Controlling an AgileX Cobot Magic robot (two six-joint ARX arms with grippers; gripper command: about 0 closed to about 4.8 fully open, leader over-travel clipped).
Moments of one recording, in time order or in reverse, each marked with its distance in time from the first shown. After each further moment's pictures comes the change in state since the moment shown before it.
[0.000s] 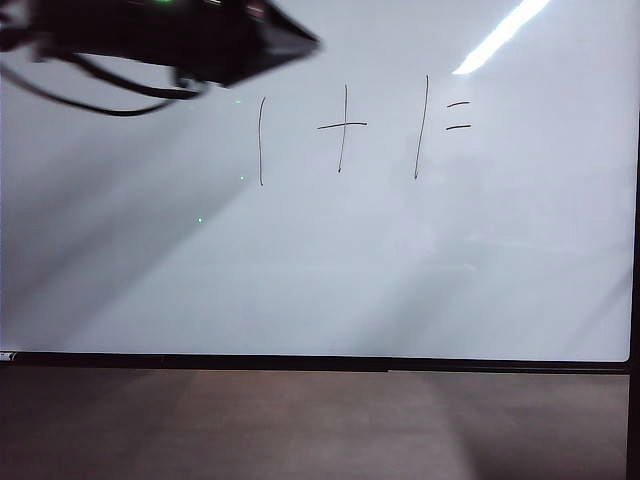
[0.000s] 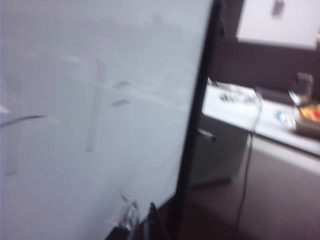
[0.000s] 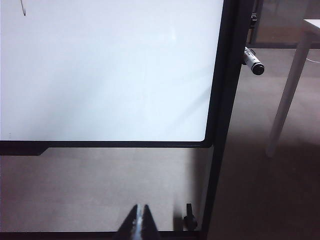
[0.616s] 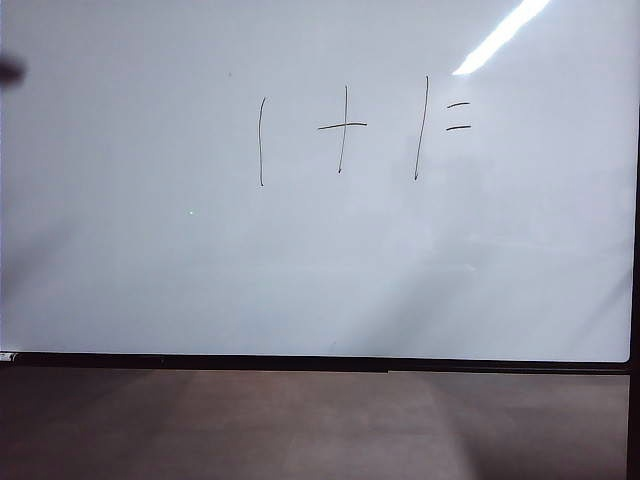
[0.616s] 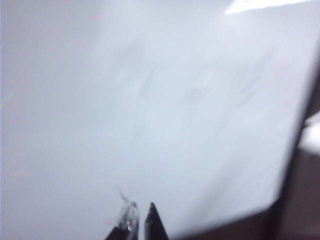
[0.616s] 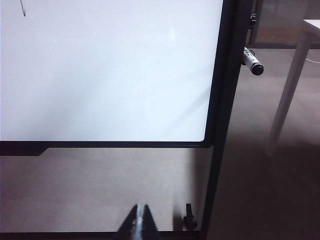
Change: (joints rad) left arm 0.399 -0.852 -0.700 0.013 -0.043 -0.047; right arm 0.000 0.000 0.000 0.000 0.000 0.000
